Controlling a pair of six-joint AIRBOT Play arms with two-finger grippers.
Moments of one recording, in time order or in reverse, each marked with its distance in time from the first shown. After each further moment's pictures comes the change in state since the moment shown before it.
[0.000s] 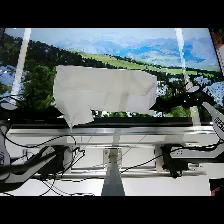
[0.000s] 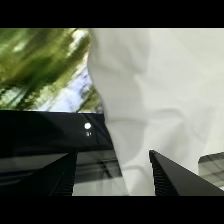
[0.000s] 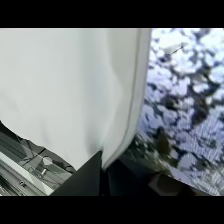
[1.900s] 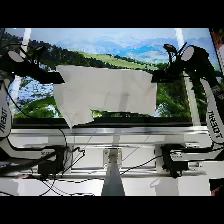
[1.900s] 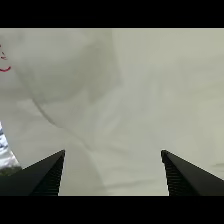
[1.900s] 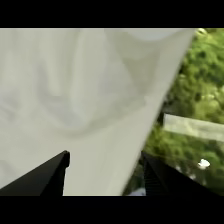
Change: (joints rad) left arm -0.345 -0.430 0.792 0.151 -0.097 -0.040; right arm 0.304 -0.016 0.605 -0.506 0.087 0.380
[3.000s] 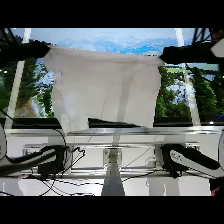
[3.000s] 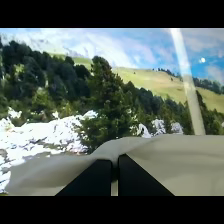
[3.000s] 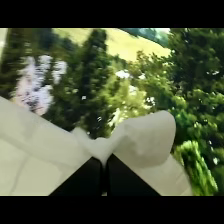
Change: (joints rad) left arm 0.010 0.163 0.000 -0.312 0.409 0.027; right arm 0.000 0.231 0.028 0.206 -0.233 -0.002
